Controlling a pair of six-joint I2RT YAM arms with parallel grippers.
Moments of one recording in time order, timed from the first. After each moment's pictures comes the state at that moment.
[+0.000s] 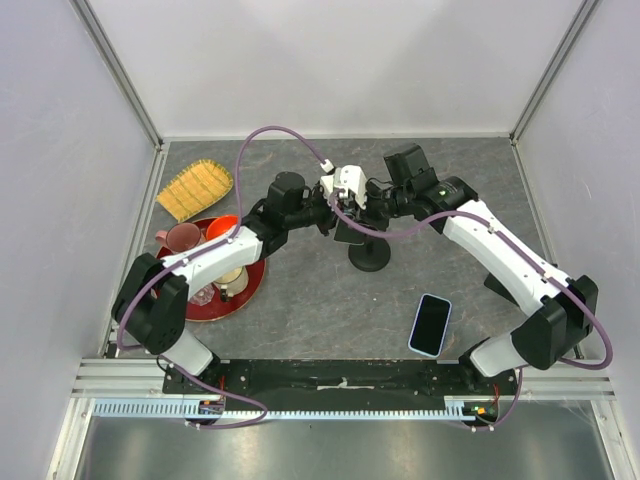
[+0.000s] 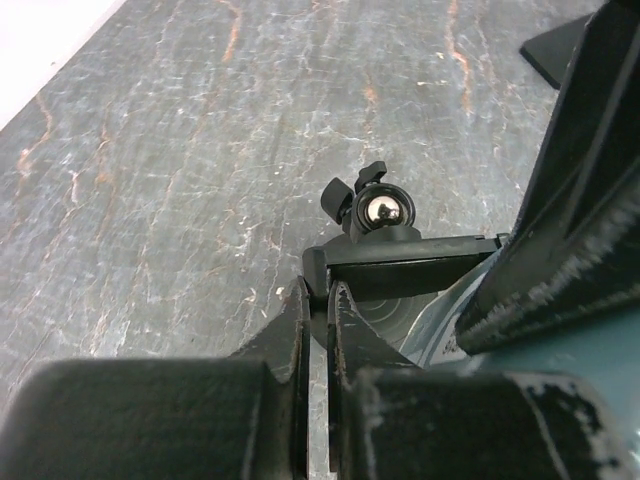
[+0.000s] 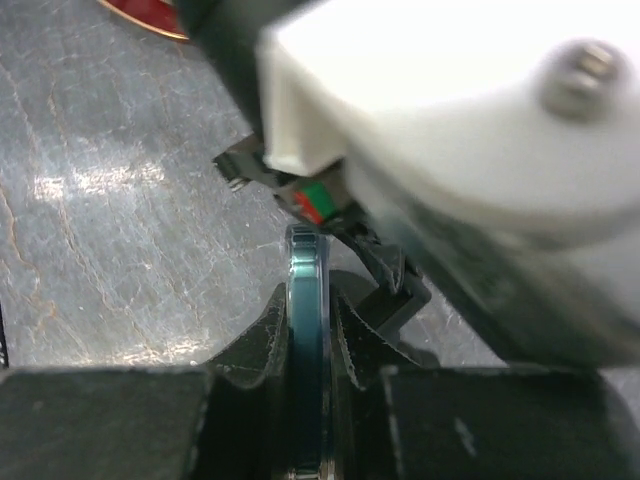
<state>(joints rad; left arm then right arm) -0.64 1.58 1.06 0.20 0.46 0.22 0.57 1.48 1.45 -0.73 -0.54 -0.70</state>
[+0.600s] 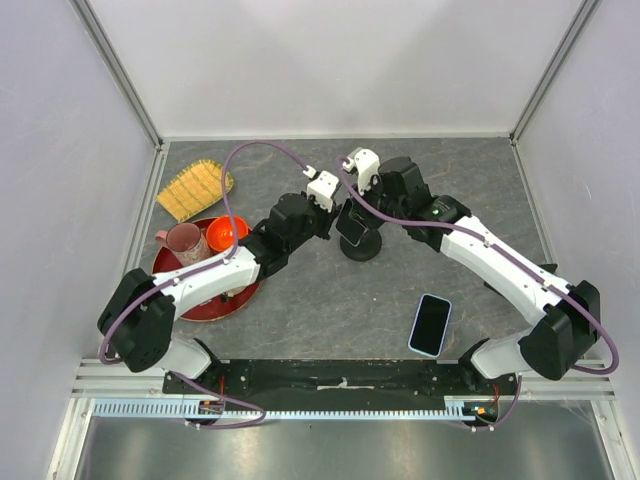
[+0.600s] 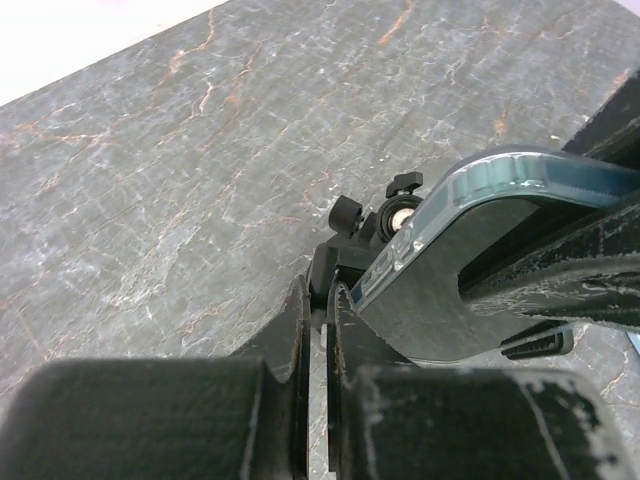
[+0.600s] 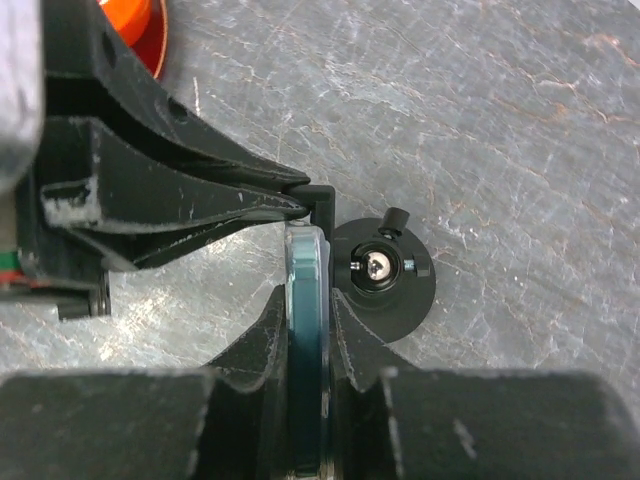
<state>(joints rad) -0.73 1.46 0.92 0.29 -0.07 -0.03 0.61 1.42 1.28 -0.46 -0.13 -0.10</state>
